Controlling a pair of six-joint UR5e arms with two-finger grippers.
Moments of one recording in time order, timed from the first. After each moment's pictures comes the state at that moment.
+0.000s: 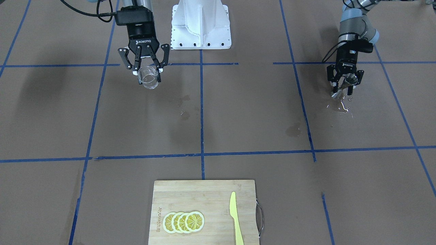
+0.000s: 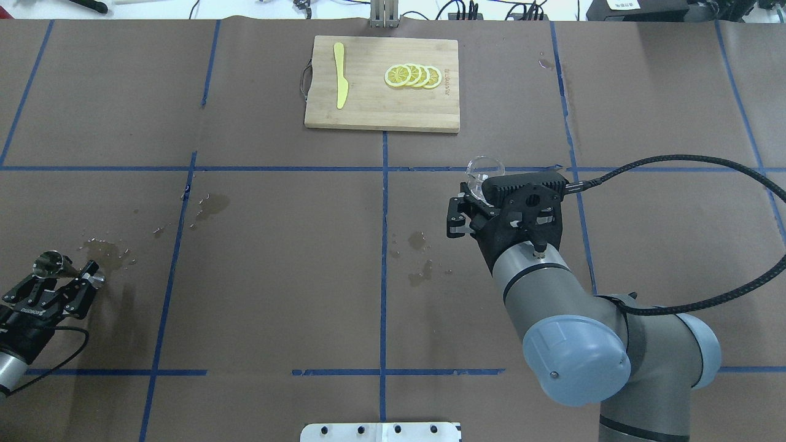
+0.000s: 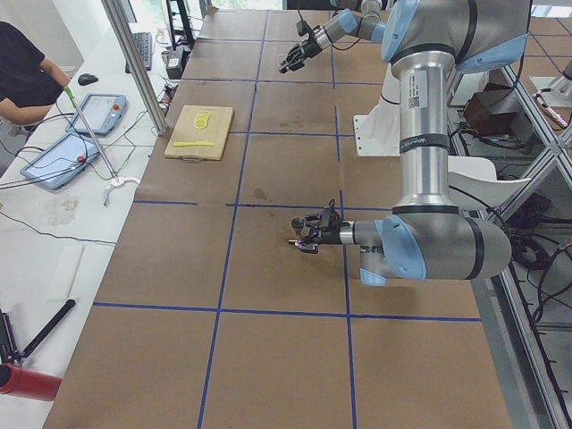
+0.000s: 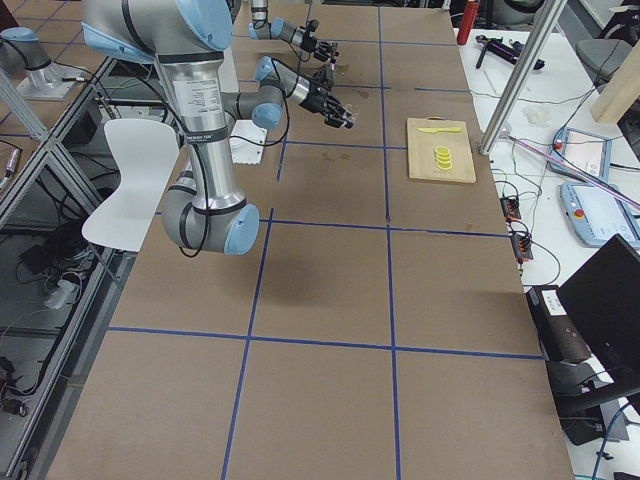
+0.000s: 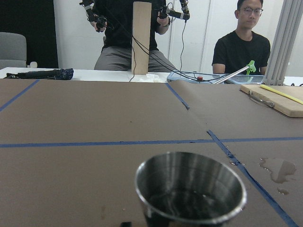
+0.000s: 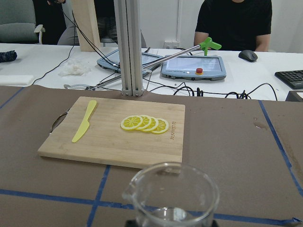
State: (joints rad) left arm -0.05 -1.34 -1.40 -3.28 -0.44 -1.10; right arm 0.25 -1.24 2.13 -1.40 0.83 1.19
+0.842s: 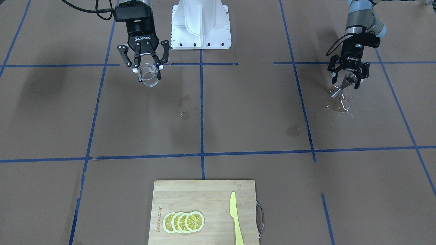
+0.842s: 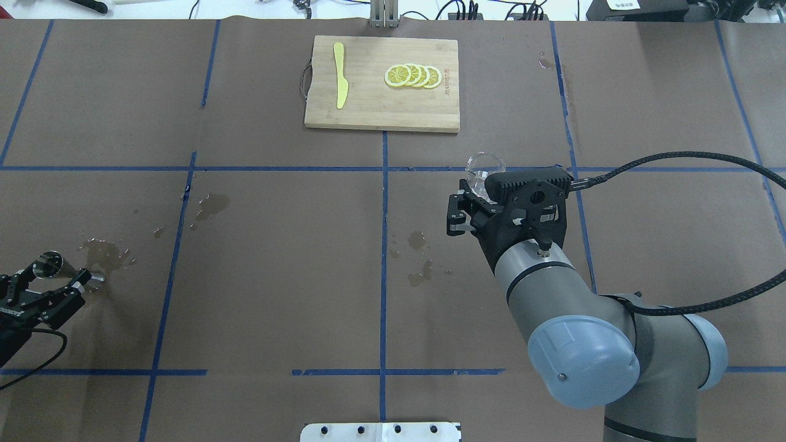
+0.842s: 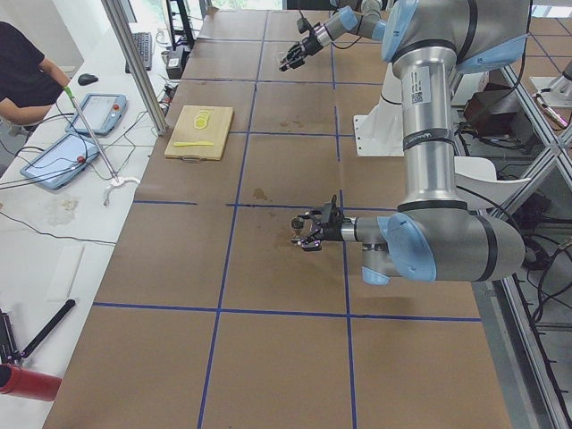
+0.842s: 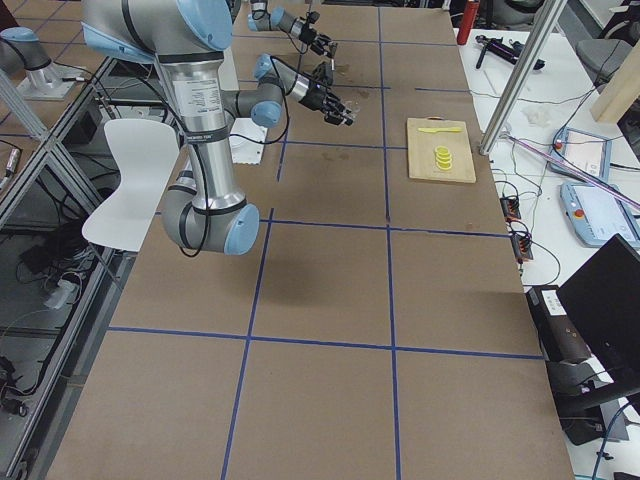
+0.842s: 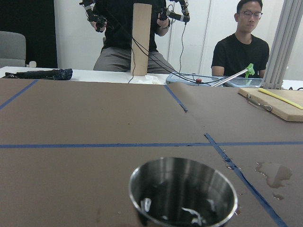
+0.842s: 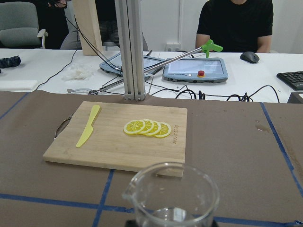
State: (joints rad) left arm -0.06 -1.22 -1.54 -3.31 -0.56 -1.04; right arm 0.25 -1.24 2.15 -1.40 0.83 1.19
